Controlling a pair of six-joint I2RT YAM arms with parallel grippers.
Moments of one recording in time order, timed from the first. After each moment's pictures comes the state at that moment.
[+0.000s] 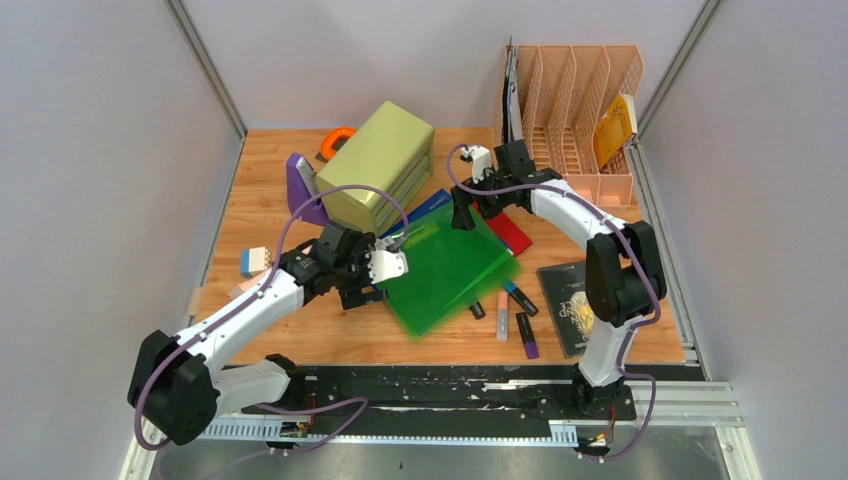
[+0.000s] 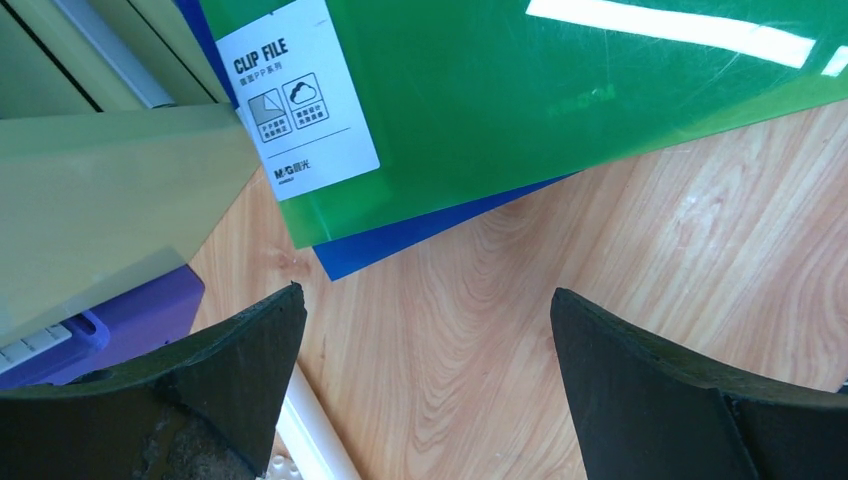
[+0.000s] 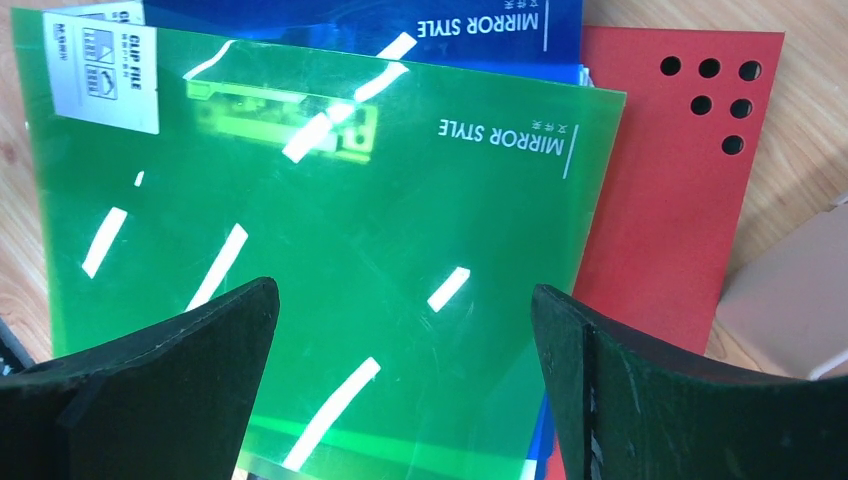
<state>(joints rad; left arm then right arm) -0.57 1.14 0.78 -0.60 0.11 0.79 0.38 1.83 1.41 -0.45 -0.47 -0.15</state>
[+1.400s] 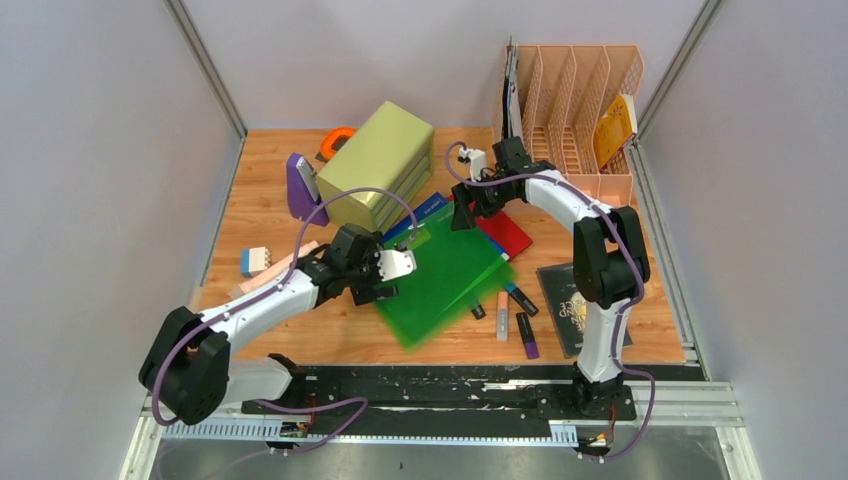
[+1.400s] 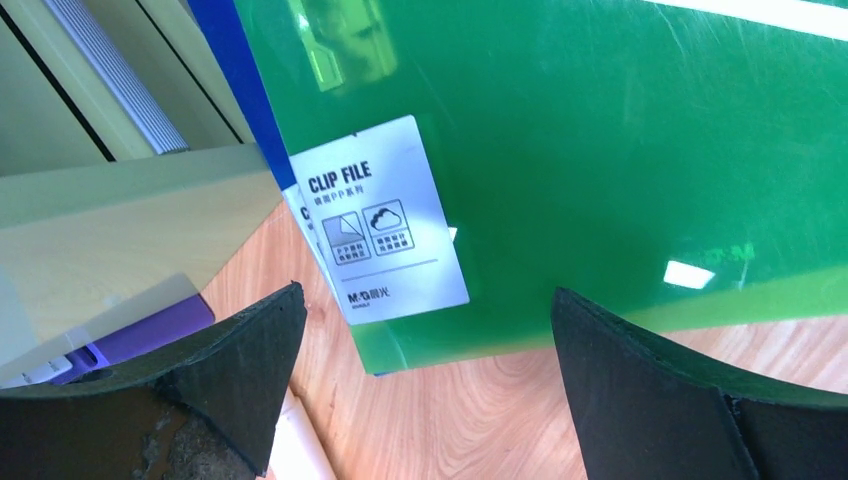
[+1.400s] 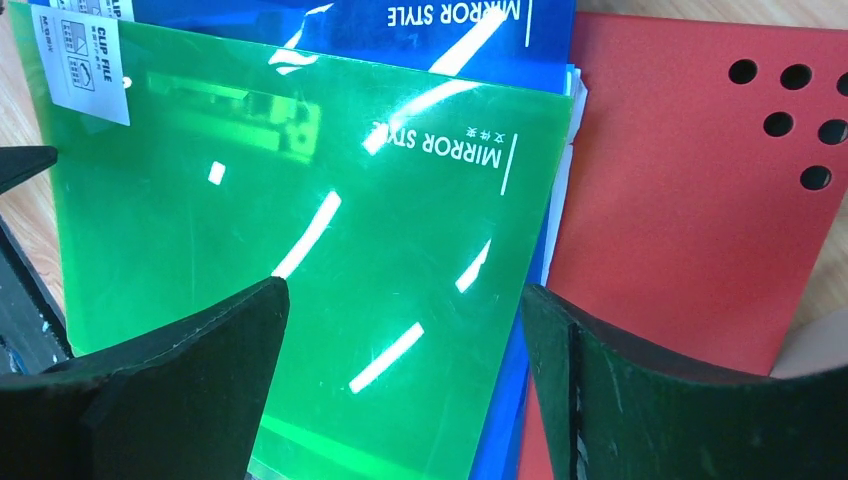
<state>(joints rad) -0.60 1.25 0.68 -0.30 0.03 0.76 0.34 1.99 1.54 -0.55 -0.61 -0.21</state>
